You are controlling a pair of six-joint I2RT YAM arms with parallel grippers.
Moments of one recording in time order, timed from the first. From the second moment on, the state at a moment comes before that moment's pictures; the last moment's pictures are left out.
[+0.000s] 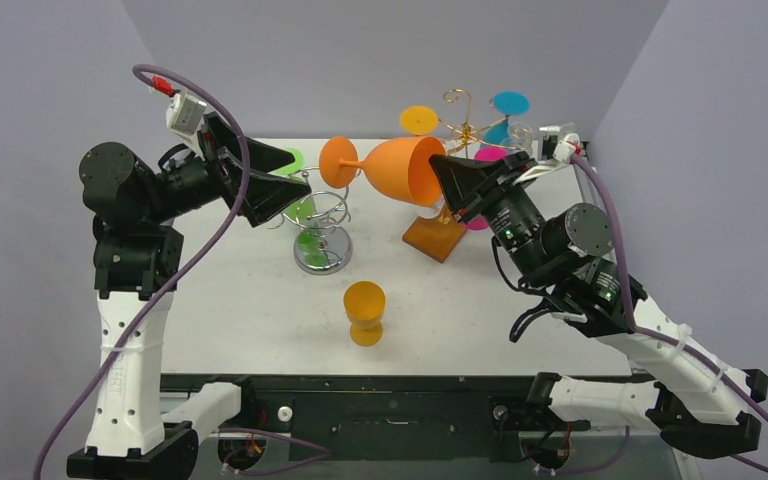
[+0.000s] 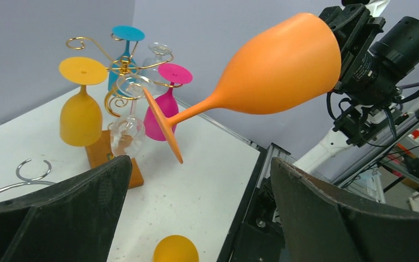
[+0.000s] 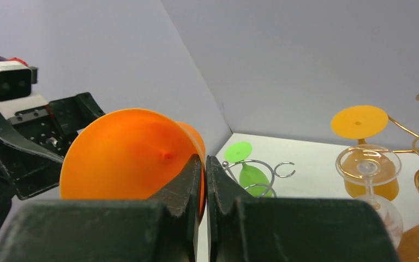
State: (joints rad) left arm -0.07 1.06 1.53 -0.21 1.05 -0.60; right arm 1.02 1.01 1.42 -0.09 0.41 0.35
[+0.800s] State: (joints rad) left arm -0.14 1.10 1.54 -0.52 0.86 -0.42; right arm 1.29 1.09 1.44 -0.06 0.64 0.13
